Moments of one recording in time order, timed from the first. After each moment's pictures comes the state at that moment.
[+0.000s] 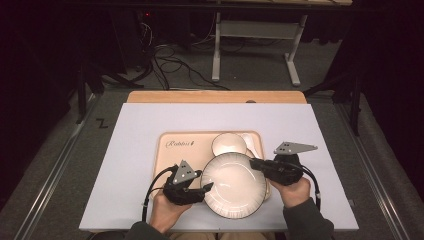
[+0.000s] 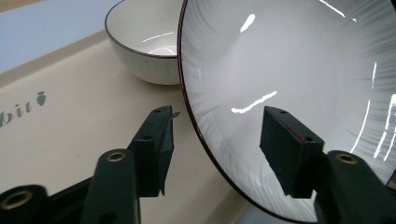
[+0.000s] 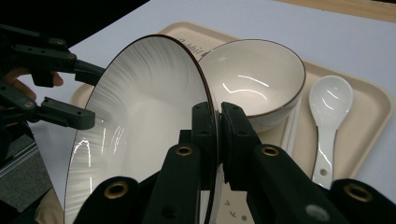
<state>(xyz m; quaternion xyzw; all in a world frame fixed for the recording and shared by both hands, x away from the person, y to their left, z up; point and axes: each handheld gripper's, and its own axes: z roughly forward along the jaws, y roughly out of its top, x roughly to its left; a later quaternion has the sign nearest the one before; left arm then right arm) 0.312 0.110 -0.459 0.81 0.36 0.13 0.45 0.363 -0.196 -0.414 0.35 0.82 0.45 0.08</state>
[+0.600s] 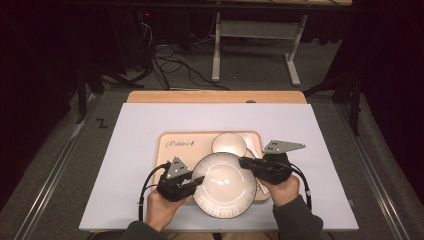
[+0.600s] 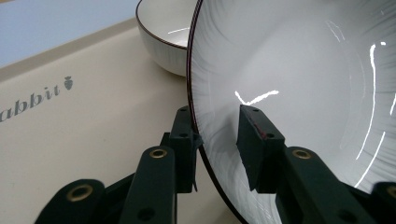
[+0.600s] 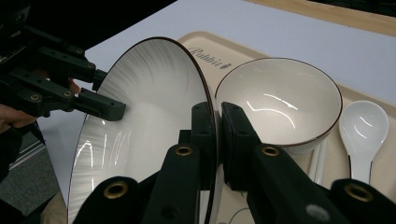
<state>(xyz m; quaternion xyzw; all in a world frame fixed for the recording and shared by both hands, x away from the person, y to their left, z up) 0.318 0.124 -0.456 0.80 0.39 0.13 0.44 0.363 -0.170 -0.411 0.33 0.82 0.46 0.08</state>
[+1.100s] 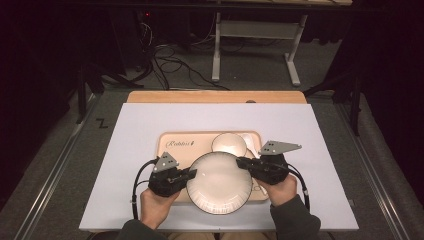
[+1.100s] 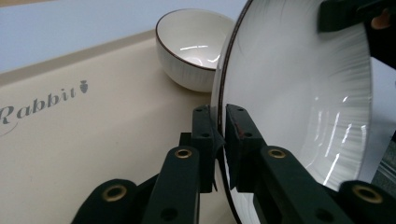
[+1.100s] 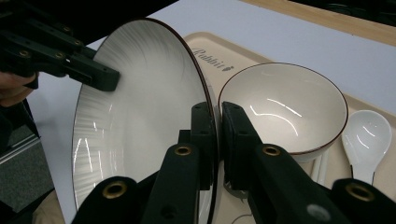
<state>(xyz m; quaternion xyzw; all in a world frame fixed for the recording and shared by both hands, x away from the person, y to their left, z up) 0.320 0.147 -0.442 0.77 0.41 0.11 0.48 0.363 -0.163 -0.412 0.31 0.83 0.46 0.09</state>
